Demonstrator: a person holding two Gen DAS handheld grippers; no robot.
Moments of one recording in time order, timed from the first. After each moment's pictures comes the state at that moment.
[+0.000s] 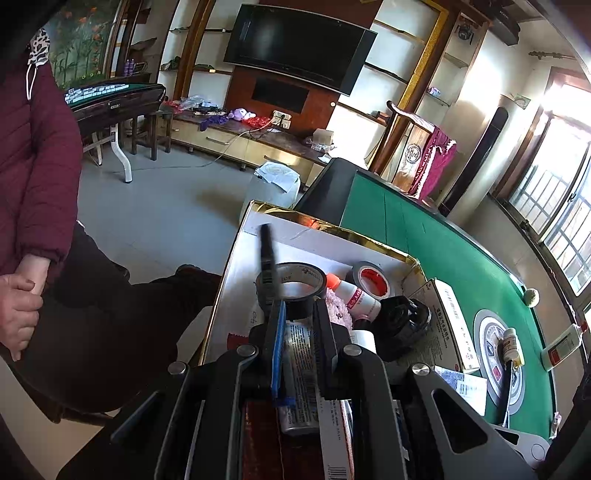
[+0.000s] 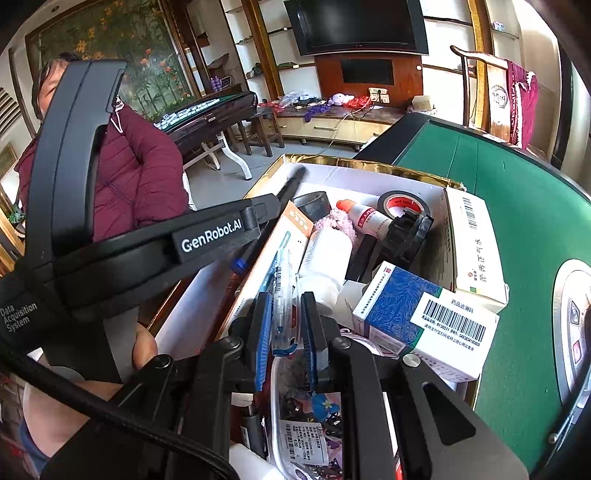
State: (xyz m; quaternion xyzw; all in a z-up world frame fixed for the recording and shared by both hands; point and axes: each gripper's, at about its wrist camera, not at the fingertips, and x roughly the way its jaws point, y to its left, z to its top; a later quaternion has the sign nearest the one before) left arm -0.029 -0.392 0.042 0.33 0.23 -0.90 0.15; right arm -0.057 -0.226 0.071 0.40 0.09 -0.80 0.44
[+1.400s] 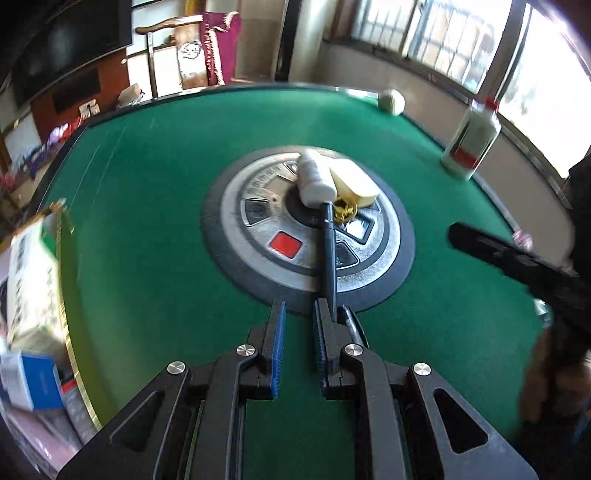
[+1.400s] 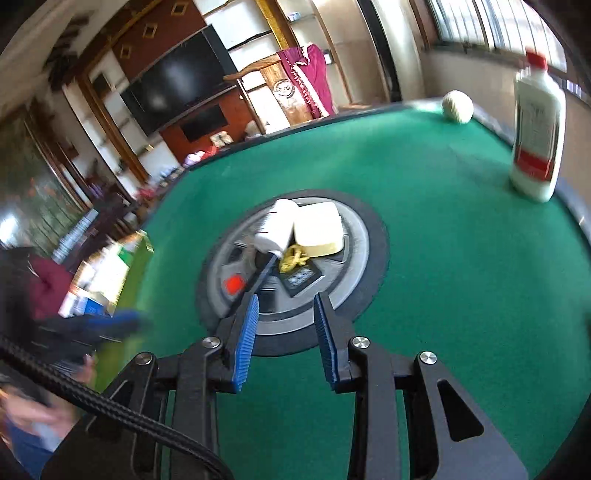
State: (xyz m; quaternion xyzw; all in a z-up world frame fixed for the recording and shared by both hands) left arm -0.127 -0.069 0.038 0.49 -0.01 -0.86 -0.13; right arm -0.156 0.146 0.078 0.40 -0.12 -0.88 0.24
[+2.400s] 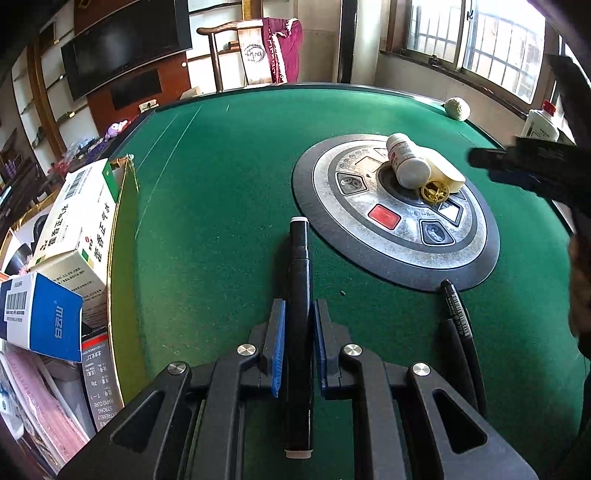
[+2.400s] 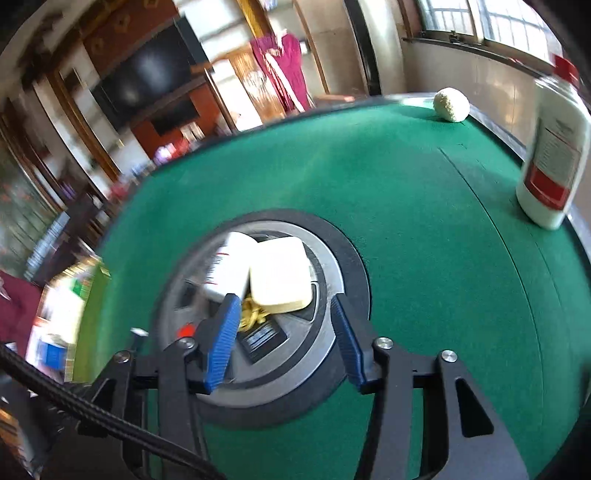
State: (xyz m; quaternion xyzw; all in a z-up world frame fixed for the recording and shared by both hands) left arm -0.093 -0.108 0.002 0.45 0.00 -0.89 -0.01; right arm -0.249 0.124 0.058 0.44 -0.07 -0.88 0.17
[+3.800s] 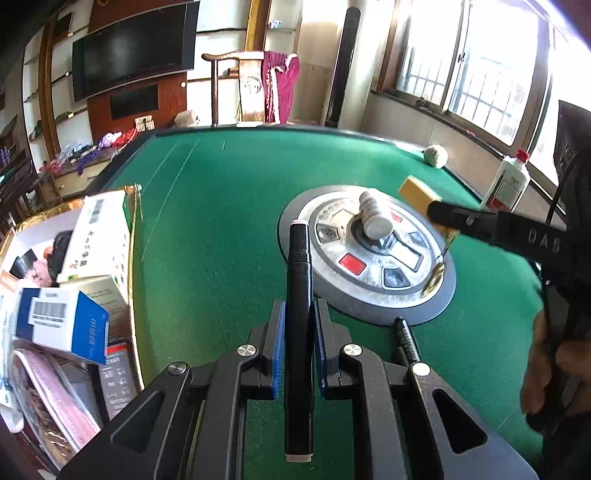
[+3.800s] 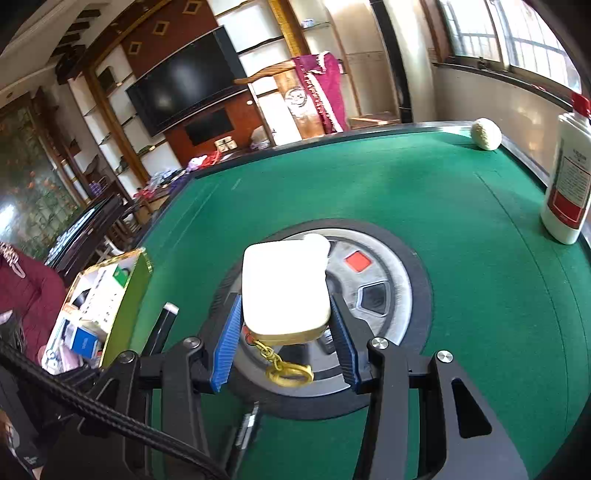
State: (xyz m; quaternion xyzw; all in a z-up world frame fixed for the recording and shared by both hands) left arm -0.071 -0.123 0.044 0.39 0.05 -0.92 -0.05; right arm -0.181 0.087 0.087 0.38 -0.07 -0.89 0.24
